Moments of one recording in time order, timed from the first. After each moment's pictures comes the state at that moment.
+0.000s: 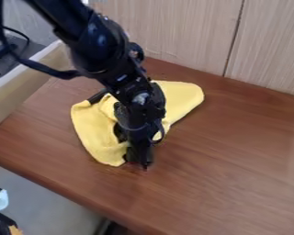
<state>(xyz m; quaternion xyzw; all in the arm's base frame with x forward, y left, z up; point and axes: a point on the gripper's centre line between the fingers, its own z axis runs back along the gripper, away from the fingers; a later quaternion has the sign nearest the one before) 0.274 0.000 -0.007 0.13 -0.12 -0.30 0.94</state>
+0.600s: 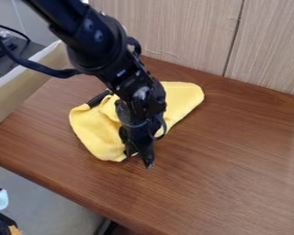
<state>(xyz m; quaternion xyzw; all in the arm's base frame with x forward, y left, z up) 0.272 -0.005 0.005 0.12 -0.13 -0.31 0.94</state>
